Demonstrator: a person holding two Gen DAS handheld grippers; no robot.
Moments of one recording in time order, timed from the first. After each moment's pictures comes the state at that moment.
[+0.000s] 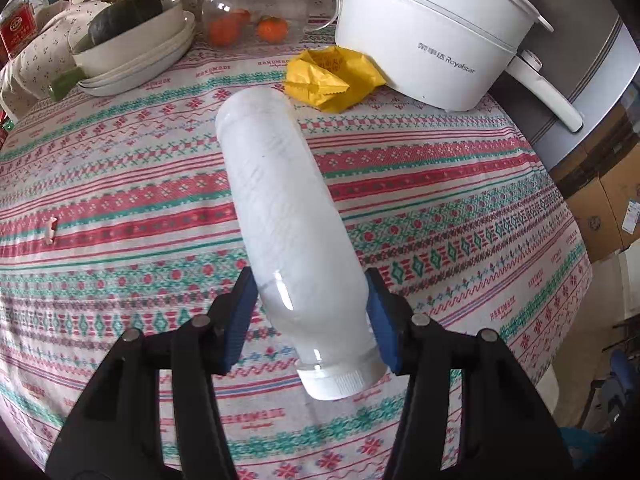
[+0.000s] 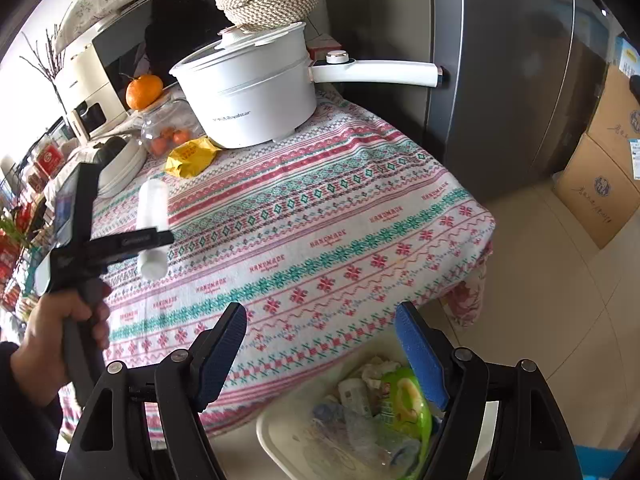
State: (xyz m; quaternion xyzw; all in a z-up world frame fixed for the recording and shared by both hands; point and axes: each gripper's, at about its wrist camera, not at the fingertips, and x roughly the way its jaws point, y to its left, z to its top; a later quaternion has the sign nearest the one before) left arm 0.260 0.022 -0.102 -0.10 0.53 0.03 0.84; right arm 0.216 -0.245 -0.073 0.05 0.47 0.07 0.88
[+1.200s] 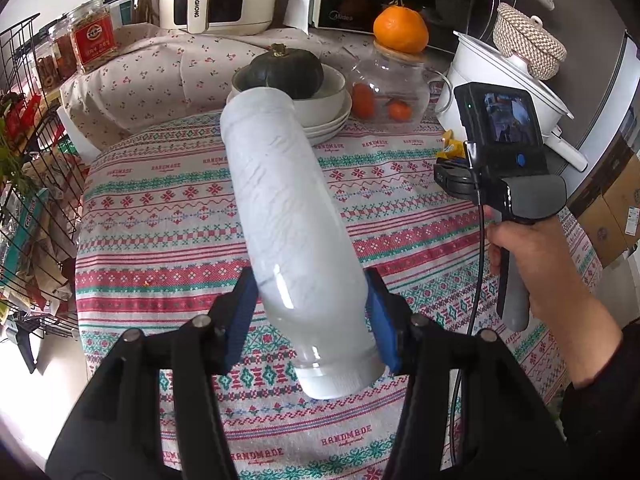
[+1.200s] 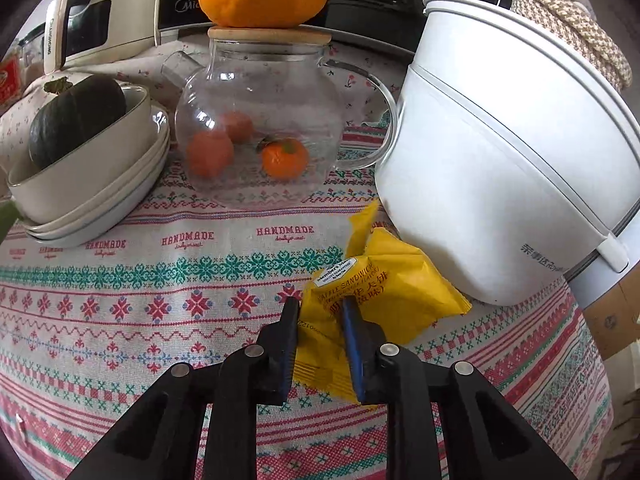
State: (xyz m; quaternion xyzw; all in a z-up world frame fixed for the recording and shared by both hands) left arm 0.214 0.184 -0.064 -0.08 0.45 0.05 0.89; right arm 0.447 0.073 -0.153 -0.15 0.42 0.04 0.90
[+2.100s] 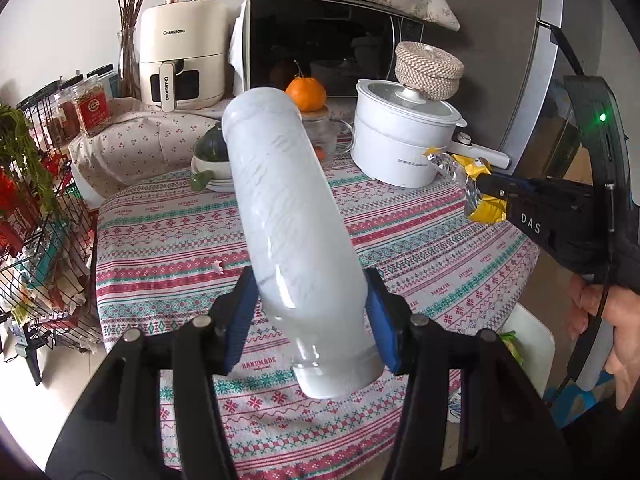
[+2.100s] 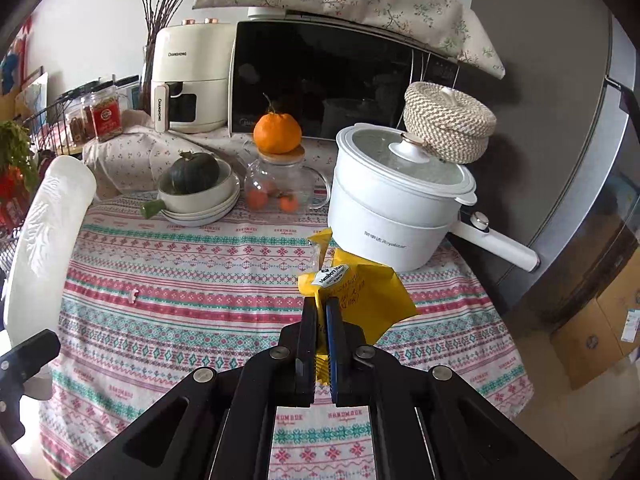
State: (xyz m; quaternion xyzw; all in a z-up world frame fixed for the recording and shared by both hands) left arm 0.104 0.086 0.028 -0.05 0.37 0.01 0.93; right arm 0.223 -0.056 0.021 -0.12 0.34 0.13 0.92
